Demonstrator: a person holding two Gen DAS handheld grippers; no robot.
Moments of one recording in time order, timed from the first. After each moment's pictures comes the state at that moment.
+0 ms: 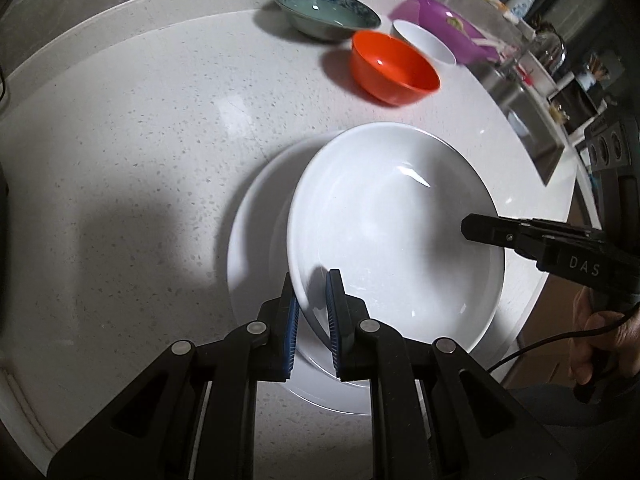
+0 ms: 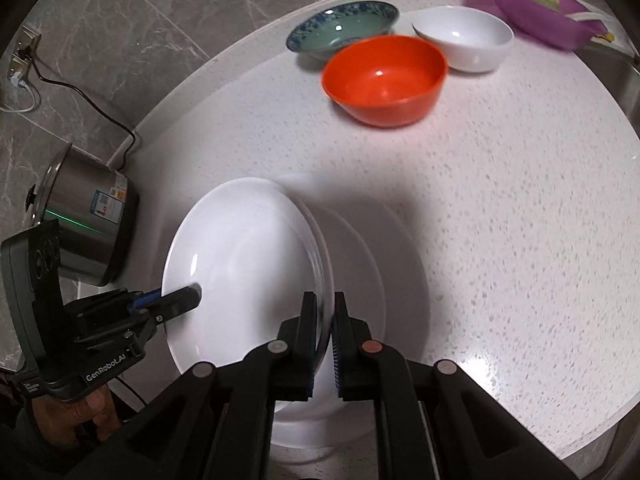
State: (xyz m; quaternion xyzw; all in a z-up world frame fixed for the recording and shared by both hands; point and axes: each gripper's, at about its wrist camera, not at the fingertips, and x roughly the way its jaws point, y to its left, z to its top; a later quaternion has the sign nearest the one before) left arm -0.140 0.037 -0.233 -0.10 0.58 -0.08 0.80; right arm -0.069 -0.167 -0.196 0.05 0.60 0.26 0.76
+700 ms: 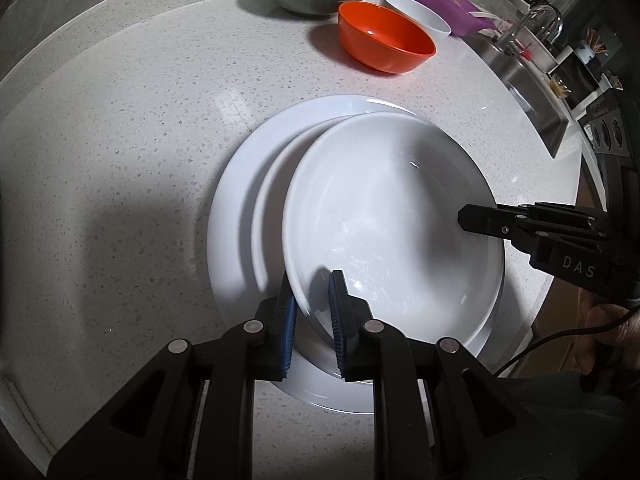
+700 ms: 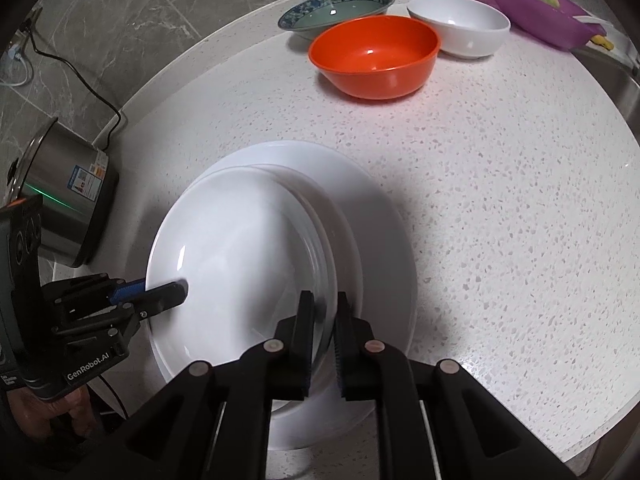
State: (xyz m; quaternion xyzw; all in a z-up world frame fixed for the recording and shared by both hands) left arm -0.133 0.027 -0.257 -0.07 0.59 -0.09 0.80; right arm -0.076 -0.162 -0.220 0.01 0.59 0.25 0.77
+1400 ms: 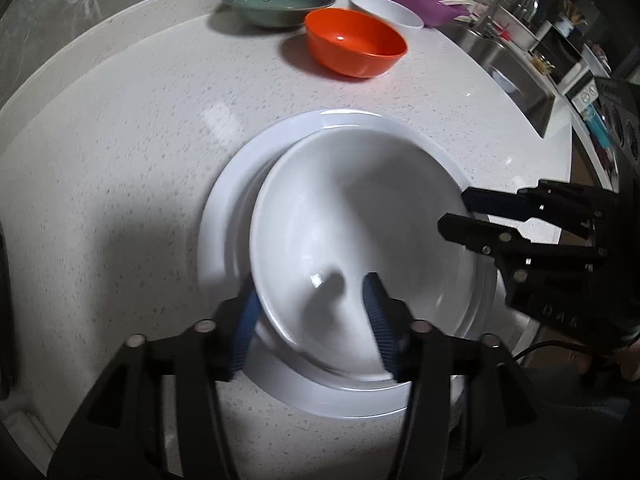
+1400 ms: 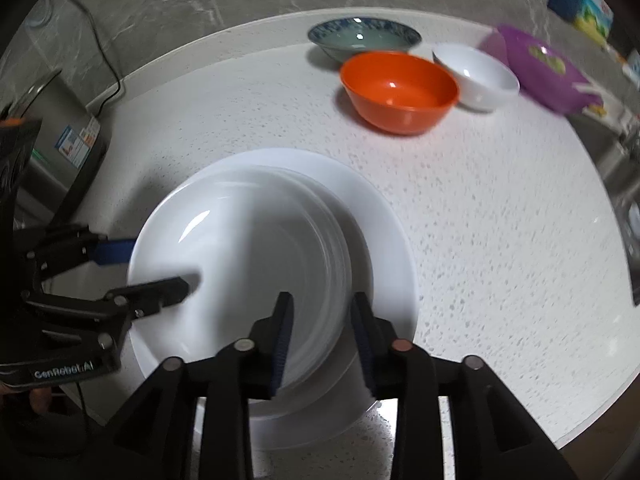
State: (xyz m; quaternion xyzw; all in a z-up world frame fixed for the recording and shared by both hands) left arm -0.127 0.013 -0.242 -0.01 0.58 -0.12 0.81; right arm -0.098 -0.131 -0.205 -0.10 0.54 0.23 0.80
